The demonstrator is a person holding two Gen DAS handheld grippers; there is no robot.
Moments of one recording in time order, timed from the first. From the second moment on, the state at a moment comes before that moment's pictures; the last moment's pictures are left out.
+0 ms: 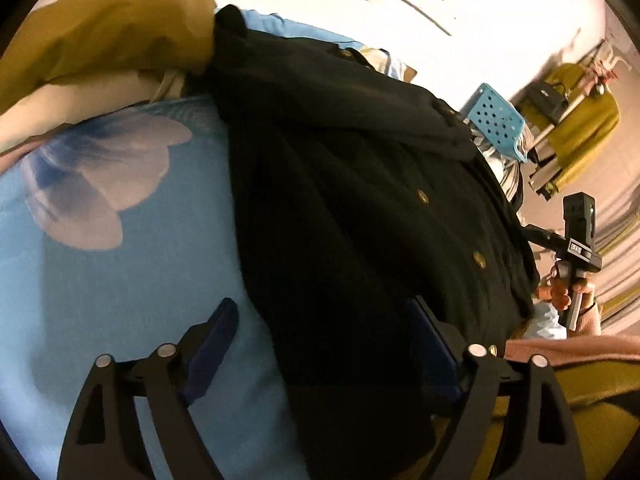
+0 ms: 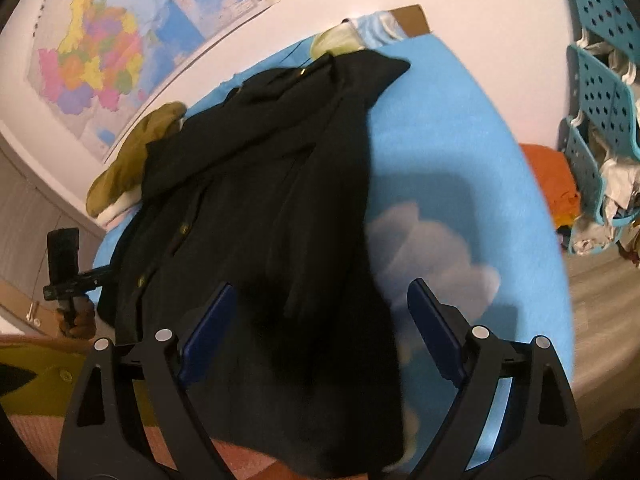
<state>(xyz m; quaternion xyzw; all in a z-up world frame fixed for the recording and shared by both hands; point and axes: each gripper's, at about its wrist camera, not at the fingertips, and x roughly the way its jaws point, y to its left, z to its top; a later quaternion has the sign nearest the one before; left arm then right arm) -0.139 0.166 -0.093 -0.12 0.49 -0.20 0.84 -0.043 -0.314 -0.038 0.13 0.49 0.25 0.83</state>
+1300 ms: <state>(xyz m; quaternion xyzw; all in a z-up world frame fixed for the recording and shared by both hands) -0.137 0.150 -0.104 -0.21 0.49 -0.27 0.80 -0.070 -0.301 -0.046 0.15 0.46 0.32 0.81</state>
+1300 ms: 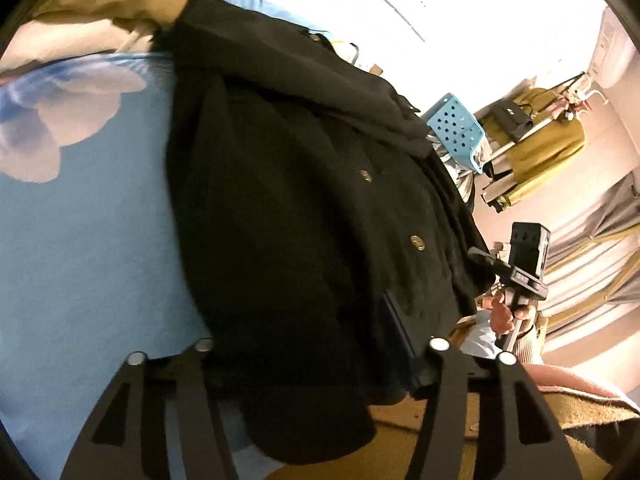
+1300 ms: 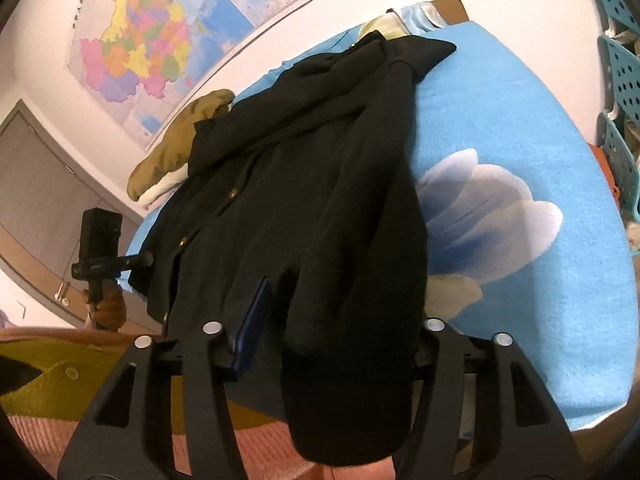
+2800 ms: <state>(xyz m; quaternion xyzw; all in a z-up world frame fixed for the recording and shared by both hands) -0.181 0.212 0.014 -0.25 0.39 -0.29 0.84 -0.075 -0.322 0.098 0.30 0.31 0.42 0.80</state>
